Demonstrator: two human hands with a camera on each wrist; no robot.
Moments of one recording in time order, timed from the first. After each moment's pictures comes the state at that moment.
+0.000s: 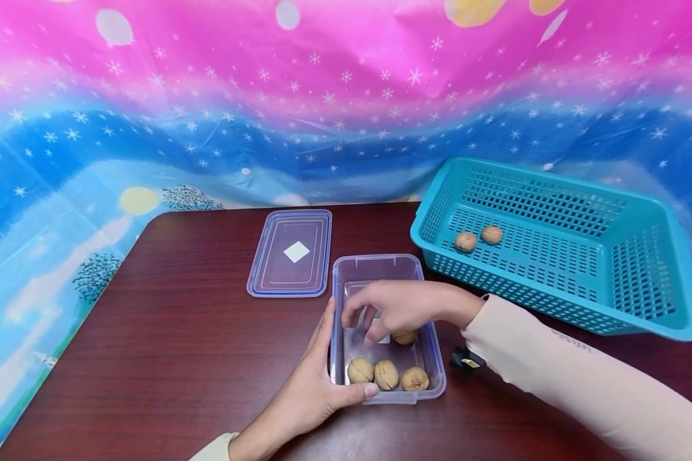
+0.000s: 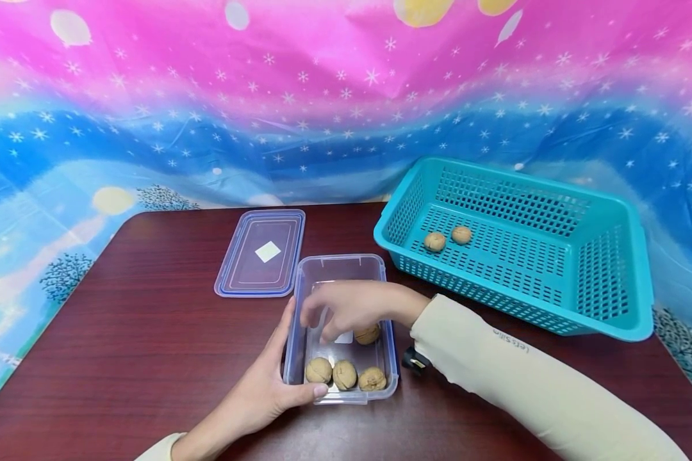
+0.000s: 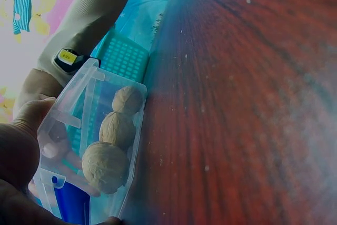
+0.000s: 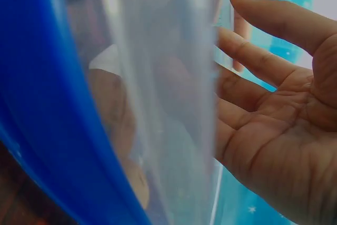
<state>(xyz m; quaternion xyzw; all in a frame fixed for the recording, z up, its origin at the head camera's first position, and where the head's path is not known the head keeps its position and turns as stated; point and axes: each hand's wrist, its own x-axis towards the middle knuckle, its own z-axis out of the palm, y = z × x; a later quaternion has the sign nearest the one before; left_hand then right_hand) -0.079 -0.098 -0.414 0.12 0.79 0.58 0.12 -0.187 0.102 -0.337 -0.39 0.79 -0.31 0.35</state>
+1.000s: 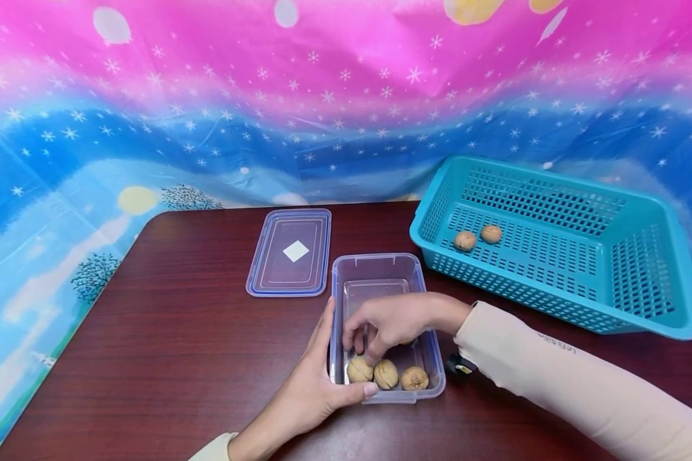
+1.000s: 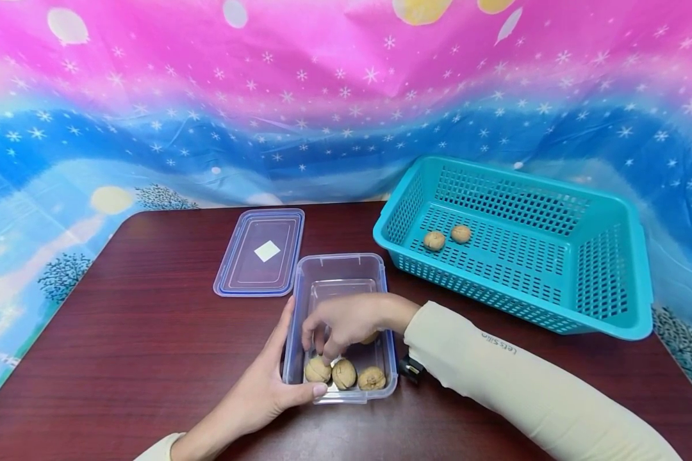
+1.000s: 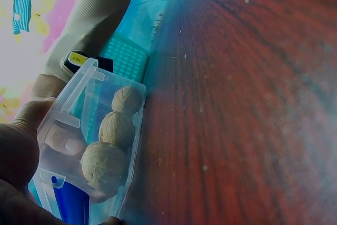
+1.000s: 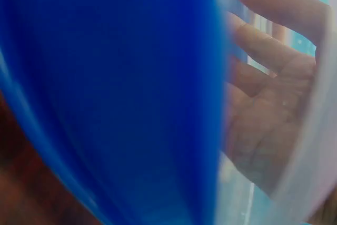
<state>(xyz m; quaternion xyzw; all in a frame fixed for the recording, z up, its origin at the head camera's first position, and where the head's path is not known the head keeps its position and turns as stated) -0.081 -0.099 -0.418 0.13 0.79 0.59 0.12 -0.185 0.097 -0.360 -0.38 0.76 -0.31 0.43</state>
